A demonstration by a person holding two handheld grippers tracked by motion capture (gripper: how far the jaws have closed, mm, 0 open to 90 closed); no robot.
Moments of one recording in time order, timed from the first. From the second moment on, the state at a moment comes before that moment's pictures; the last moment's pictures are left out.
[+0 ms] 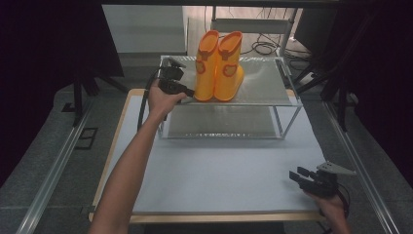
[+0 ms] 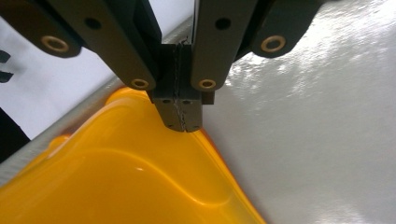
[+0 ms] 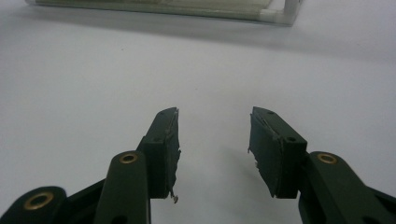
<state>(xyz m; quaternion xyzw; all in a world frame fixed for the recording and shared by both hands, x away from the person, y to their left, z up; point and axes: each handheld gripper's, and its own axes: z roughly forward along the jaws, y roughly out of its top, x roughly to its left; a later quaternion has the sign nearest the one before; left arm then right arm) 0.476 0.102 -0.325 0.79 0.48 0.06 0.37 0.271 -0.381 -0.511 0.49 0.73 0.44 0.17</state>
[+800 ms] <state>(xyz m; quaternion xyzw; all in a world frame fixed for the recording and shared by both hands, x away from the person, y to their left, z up) 0.473 0.075 -0.326 0.79 0.47 0.03 0.39 0.271 -0.377 -0.510 0.48 0.74 0.44 0.17</state>
